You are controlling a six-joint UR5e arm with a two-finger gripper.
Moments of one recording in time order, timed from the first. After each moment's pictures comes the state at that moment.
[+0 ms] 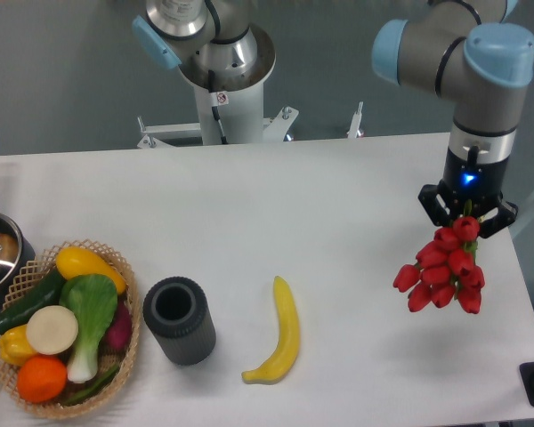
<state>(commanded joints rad) 2.78 -1.96 -1.44 -0.99 1.39 1.26</state>
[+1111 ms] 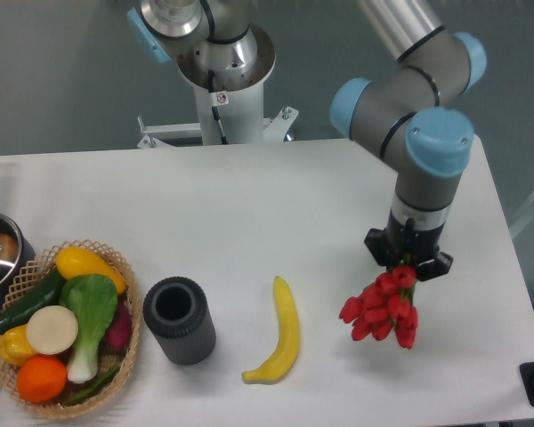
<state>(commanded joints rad) 2.64 -2.04 -1.54 -0.98 1.47 1.13</state>
